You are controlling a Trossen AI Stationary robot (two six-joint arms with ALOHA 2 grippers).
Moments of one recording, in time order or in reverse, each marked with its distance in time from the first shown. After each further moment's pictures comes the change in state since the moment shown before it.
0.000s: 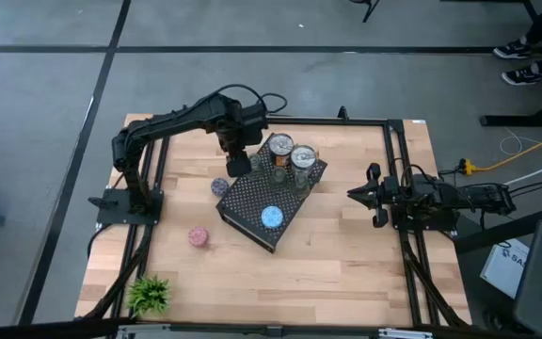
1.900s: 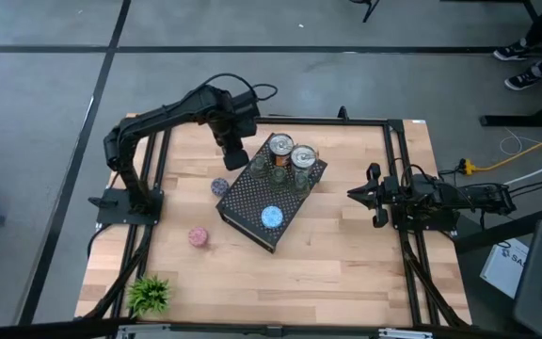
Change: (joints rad) left arm 0.079 -0.055 -0.051 0.042 0.120 -0.016; right arm 0.000 0.000 0.000 0.000 0.000 0.000
